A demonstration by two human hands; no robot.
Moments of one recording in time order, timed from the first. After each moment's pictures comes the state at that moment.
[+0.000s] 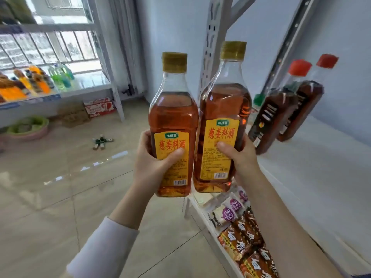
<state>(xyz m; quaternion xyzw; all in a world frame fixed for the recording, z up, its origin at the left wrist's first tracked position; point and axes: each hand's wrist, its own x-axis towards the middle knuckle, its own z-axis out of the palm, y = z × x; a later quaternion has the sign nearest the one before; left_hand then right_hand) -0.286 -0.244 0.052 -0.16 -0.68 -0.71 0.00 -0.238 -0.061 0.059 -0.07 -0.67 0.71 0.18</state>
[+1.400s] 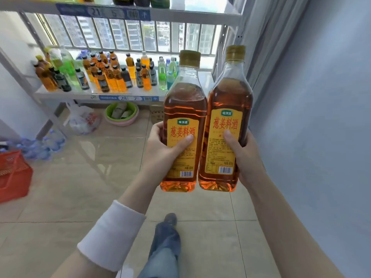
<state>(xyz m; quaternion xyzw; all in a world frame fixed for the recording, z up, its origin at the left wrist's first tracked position) -0.984 -0.544 0.004 0.12 -0.71 -0.69 0.08 -1.015 -0.375 0.007 0.00 -0.71 0.70 -0.04</state>
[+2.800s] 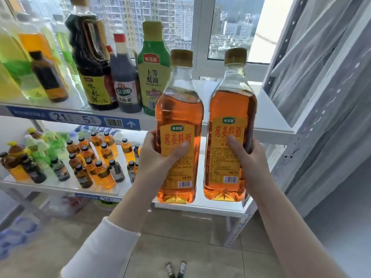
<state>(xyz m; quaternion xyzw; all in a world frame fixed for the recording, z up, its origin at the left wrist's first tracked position) -1.604 -0.645 0.090 0.12 -0.68 -0.70 0.20 -1.673 -0.477 0.087 0.12 -0.69 0.72 -0.04</state>
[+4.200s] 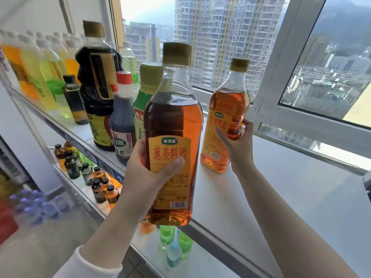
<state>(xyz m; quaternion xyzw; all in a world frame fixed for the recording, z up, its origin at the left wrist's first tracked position) -1.810 -0.685 0.120 0.23 -0.65 -0.61 0.40 -2.033 -0.641 0.102 0.30 -0.62 0.72 -0.08</state>
